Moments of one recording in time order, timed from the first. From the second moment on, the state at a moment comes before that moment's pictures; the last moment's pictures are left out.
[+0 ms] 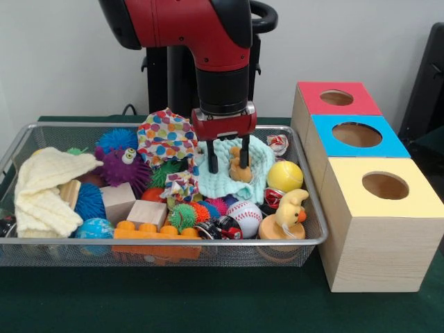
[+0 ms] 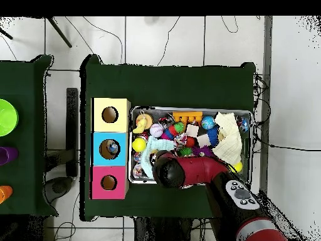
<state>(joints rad) -0.50 -0.57 0.25 1.89 -0.45 0.23 1.62</state>
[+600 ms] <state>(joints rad) -0.50 -0.57 0.25 1.89 -0.45 0.22 1.62</state>
